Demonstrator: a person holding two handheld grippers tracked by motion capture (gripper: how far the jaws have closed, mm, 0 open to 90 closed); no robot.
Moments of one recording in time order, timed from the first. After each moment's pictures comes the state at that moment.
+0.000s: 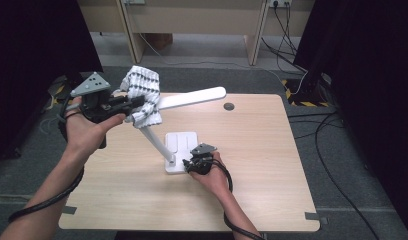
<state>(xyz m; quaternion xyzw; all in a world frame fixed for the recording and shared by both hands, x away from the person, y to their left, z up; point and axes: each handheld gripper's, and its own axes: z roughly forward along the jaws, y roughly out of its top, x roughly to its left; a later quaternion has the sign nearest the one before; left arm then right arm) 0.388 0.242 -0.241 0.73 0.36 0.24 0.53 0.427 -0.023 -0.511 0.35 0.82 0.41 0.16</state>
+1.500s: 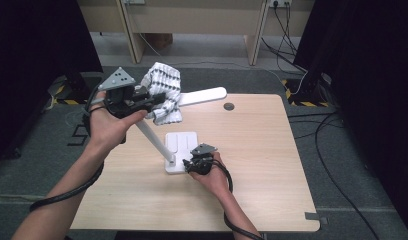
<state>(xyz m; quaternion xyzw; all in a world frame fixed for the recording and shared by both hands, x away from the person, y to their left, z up) 0.399 0.196 -0.235 0.74 0.34 0.22 0.54 0.426 -0.023 -0.511 0.35 0.82 0.41 0.16</state>
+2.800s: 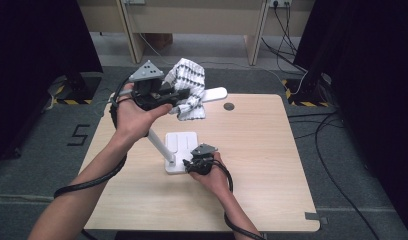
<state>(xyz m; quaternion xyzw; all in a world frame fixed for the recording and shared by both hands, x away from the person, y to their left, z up) 0.417 0.145 -0.226 0.75 0.32 0.20 0.55 0.427 -0.025 -0.512 0.35 0.82 0.42 0.16</state>
